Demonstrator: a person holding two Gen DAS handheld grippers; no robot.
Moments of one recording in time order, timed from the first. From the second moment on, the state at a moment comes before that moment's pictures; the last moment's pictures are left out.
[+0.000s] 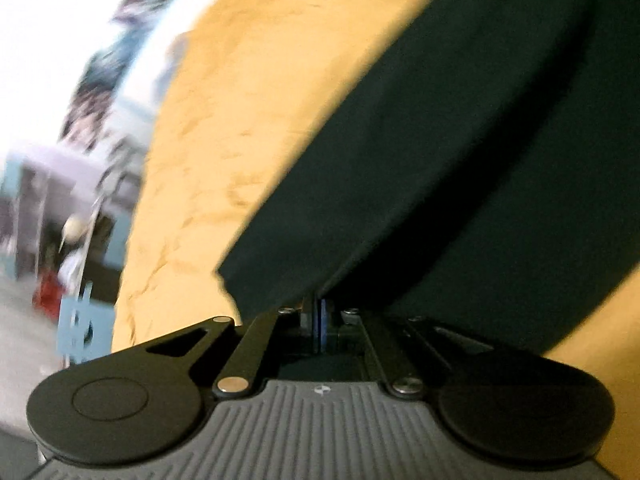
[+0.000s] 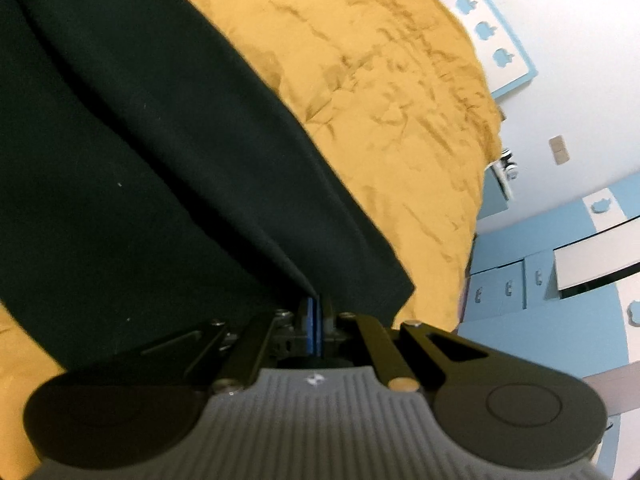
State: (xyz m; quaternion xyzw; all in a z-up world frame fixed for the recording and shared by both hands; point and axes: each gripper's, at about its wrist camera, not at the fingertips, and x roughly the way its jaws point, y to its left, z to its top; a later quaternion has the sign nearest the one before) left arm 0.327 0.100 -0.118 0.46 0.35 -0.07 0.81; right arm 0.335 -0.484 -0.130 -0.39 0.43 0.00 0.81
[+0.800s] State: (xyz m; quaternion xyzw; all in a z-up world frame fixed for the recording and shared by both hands) left arm 0.461 0.057 -0.107 0.40 0.44 0.01 0.80; right arm 0.447 -0.502 -0.132 -0.30 0.44 -0.03 0.85
